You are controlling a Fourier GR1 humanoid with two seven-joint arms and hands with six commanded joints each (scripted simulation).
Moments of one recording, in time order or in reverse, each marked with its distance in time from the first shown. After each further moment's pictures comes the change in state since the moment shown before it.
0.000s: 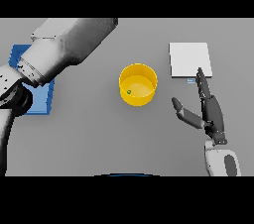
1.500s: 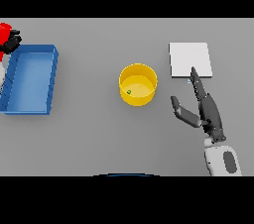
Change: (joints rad) left arm 0.892 0.259 0.959 -0.212 1.112 0.355 0.583; right arm -0.036 -0.035 0.016 0.059 0.008 0.037 -0.025
